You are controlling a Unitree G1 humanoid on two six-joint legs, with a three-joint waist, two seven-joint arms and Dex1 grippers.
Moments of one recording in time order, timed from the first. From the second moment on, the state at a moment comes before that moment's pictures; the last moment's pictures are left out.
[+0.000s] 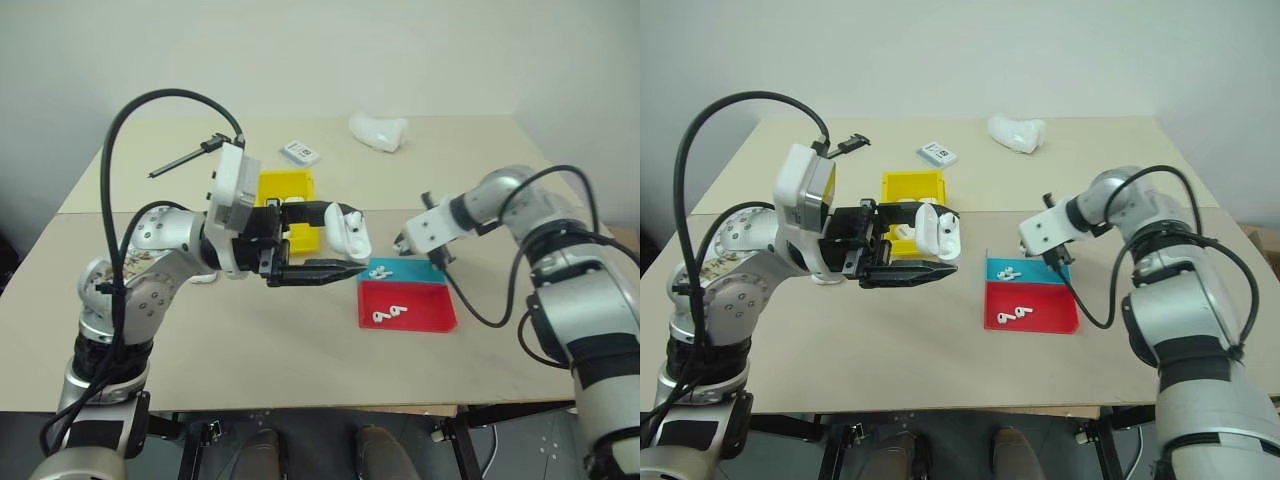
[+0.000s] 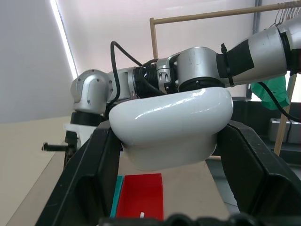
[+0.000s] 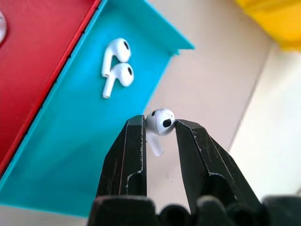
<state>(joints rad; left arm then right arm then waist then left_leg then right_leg) -0.67 0.57 -0.02 -0.38 -0.82 0.60 -1.07 -1.21 -0.68 0.33 1.12 -0.30 -0.80 1.31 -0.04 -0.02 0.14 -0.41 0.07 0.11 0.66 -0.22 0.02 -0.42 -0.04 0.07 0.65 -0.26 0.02</state>
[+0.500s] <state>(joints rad) -0.71 0.50 -0.10 -0.22 -0.74 0.53 -1.21 -0.59 -0.88 -0.41 -0.30 1.19 1.00 0.87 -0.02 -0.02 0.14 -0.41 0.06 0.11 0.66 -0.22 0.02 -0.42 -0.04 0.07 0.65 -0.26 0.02</state>
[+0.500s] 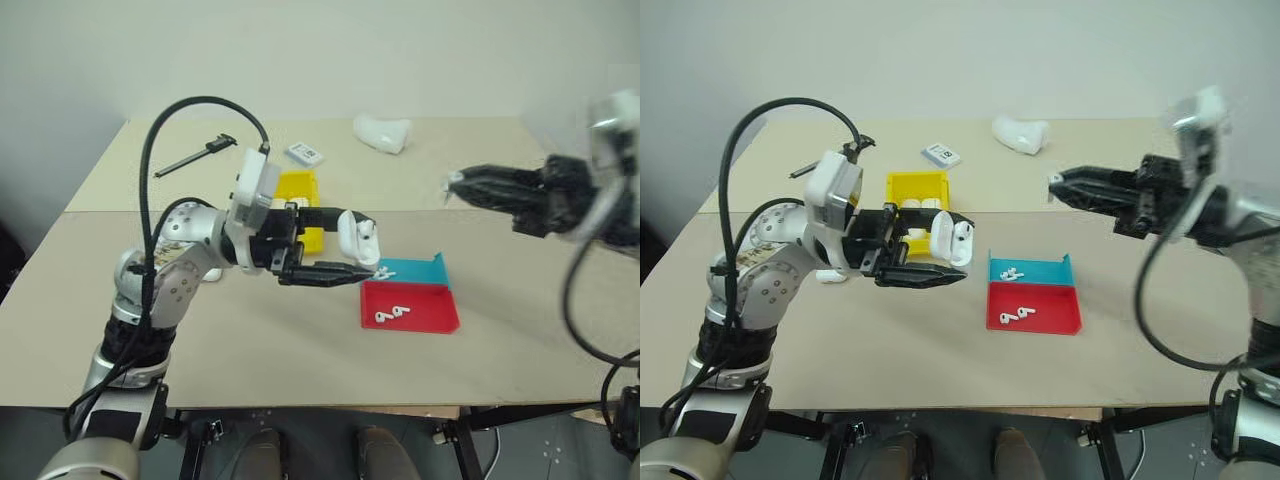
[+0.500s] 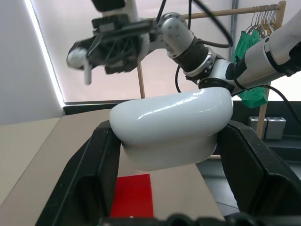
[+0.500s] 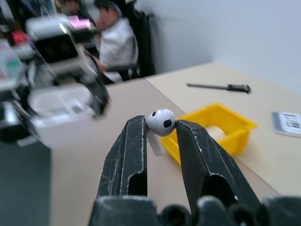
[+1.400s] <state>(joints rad) -0.78 0.42 -0.15 -0.16 -0.71 0.54 -1.23 -0.39 -0.92 -0.33 -0.62 1.66 0.95 0.41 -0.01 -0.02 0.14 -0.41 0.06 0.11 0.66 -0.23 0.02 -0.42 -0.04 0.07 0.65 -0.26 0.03</state>
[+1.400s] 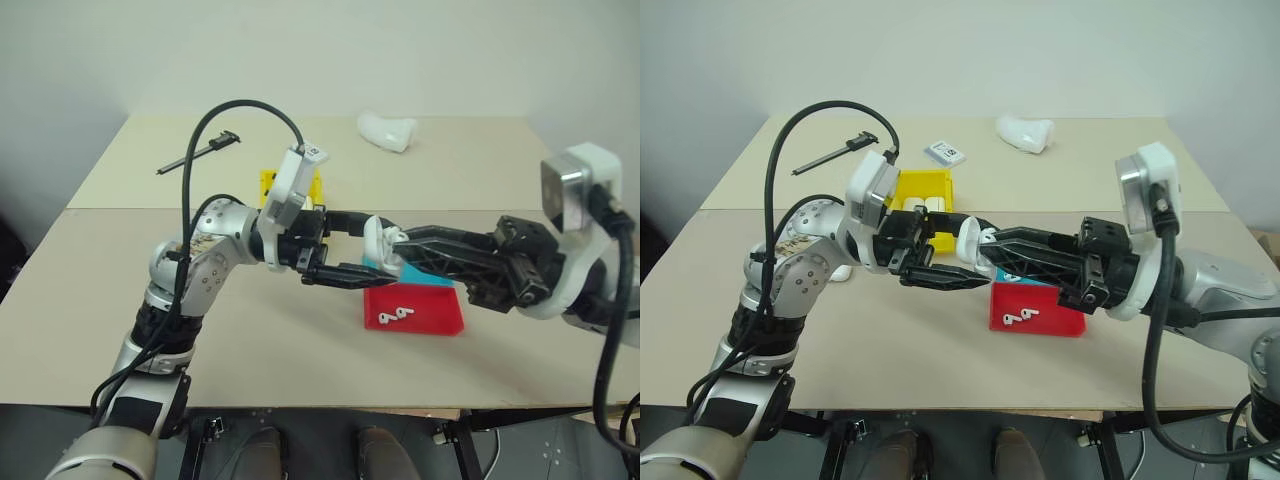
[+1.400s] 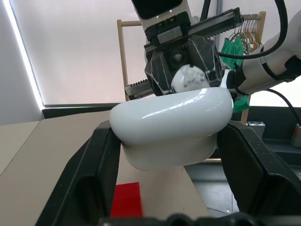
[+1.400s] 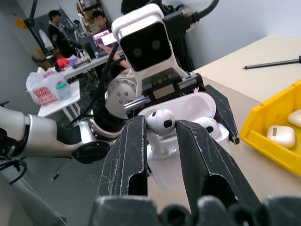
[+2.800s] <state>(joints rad) -0.82 0.34 -0.27 -0.13 -0.53 0.50 -1.19 -0.98 -1.06 0.08 -0.52 1.19 1.06 0.73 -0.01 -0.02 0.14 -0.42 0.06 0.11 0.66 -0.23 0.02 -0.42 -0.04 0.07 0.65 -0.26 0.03</state>
